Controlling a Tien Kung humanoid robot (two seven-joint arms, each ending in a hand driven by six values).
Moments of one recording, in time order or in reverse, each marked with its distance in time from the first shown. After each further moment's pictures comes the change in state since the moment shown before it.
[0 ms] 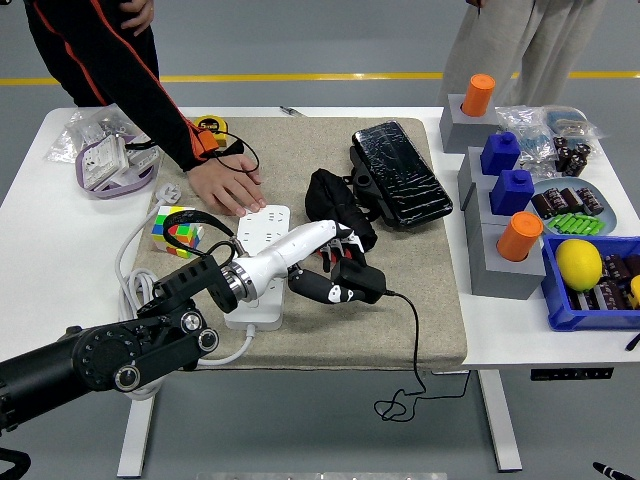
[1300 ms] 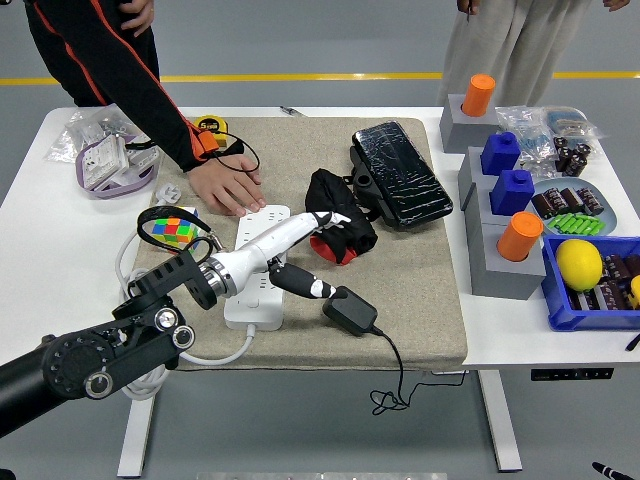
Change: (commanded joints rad) left arm 0.130 0.087 -0.243 -0.177 0.090 -0.064 0.035; right arm -0.006 0.004 0.020 0.000 -0.010 -0.001 0.000
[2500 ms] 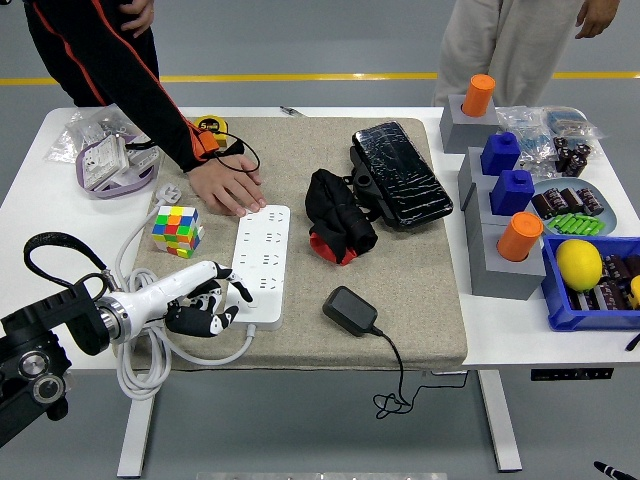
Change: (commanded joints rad) left arm 0.371 0.258 -0.339 -0.460 0.091 -0.372 0.539; right arm 0.000 -0.003 0.004 0.002 0.000 0.000 0.000
